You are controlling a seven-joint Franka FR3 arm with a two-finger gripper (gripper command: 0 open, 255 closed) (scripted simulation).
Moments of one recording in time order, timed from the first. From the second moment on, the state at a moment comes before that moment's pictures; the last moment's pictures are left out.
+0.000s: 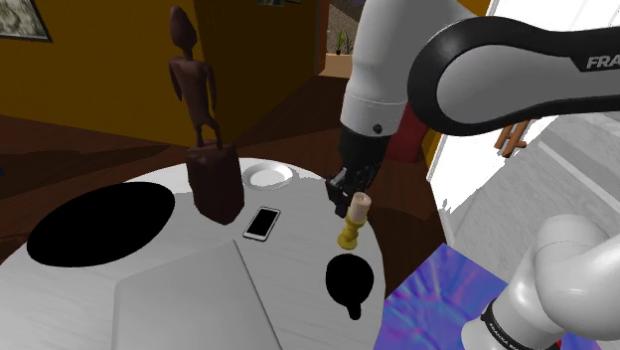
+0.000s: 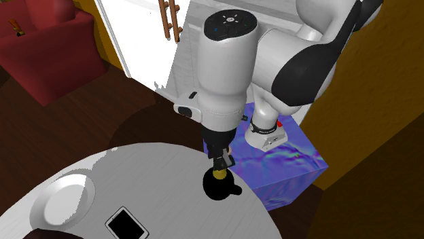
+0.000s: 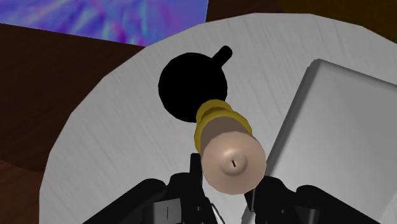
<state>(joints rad) 0.22 -0.55 0.38 -2.29 0.20 1.83 0.40</state>
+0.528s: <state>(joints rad) 0.23 -0.55 0.40 -2.39 0.22 1.93 0.40</state>
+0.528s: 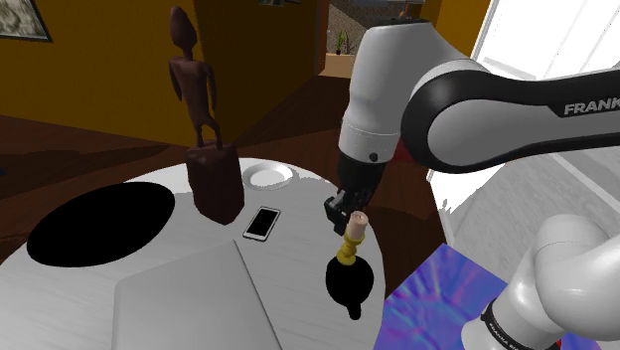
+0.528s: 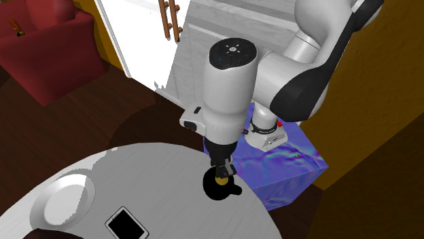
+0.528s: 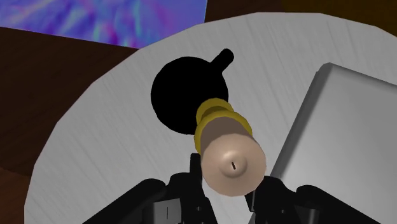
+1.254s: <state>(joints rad) 0.23 -0.52 0.43 -2.49 0.23 2.07 0.40</state>
